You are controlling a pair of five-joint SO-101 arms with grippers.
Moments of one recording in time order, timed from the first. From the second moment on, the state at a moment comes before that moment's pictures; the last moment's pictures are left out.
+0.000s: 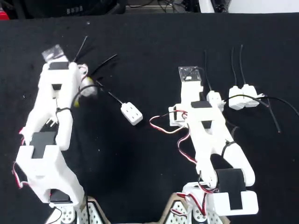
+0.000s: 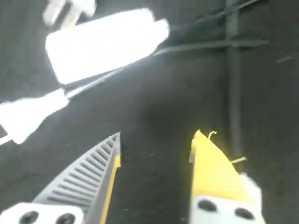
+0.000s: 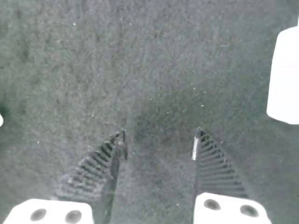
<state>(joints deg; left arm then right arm) -6.6 14.5 1.1 67.1 28.4 -3.3 -8.7 47.5 42.7 -1.1</state>
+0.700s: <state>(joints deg) -5.9 28.4 -3.5 65.5 39.3 -3.3 -8.7 47.5 42.7 -1.1</state>
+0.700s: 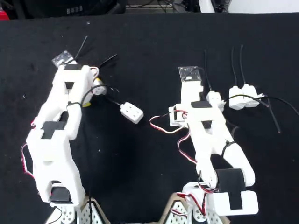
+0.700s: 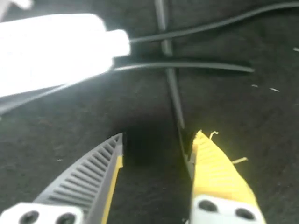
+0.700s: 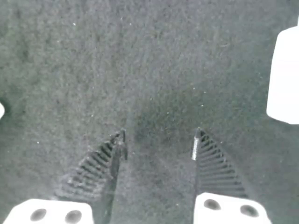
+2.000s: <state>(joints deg) 3.6 4.2 25.2 71.3 -13.1 -0.9 -8.7 45.8 43.2 -1.1</state>
